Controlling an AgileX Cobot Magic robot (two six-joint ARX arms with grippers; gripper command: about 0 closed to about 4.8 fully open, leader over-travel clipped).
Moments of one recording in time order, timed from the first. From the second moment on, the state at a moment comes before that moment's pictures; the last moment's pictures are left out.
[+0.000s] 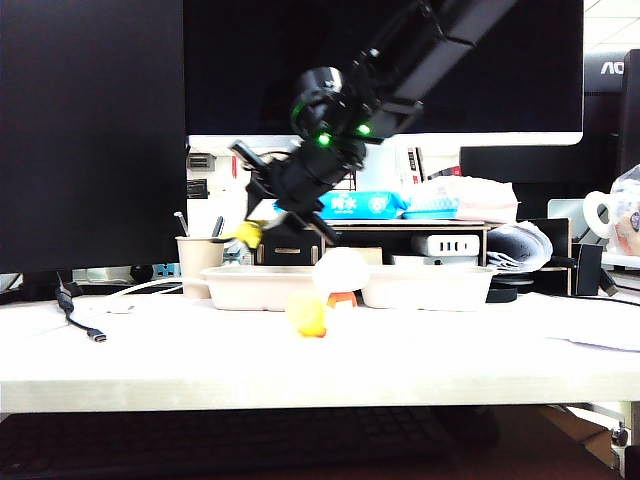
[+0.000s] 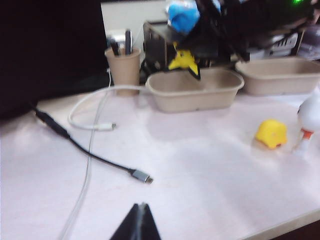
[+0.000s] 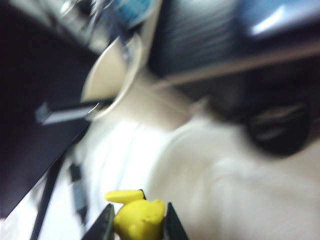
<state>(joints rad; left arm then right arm) -0.27 0.07 0.01 0.00 0.02 0.03 0.54 2.42 2.07 -0.05 -0.20 0.78</state>
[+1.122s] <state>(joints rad) -0.27 0.10 0.01 0.00 0.02 0.03 0.50 2.45 2.08 -0.06 -0.39 0.75</state>
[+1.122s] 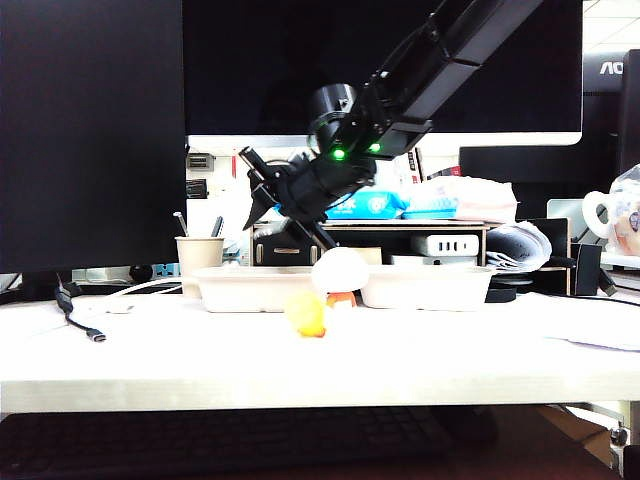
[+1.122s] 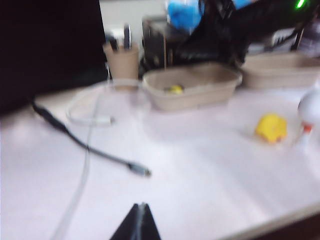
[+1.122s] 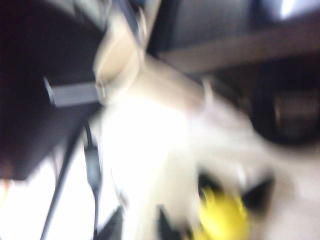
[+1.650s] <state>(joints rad) -0.35 0.28 0.01 -0.01 0.02 0.03 0.50 2.26 2.08 -0.81 -0.39 0.10</state>
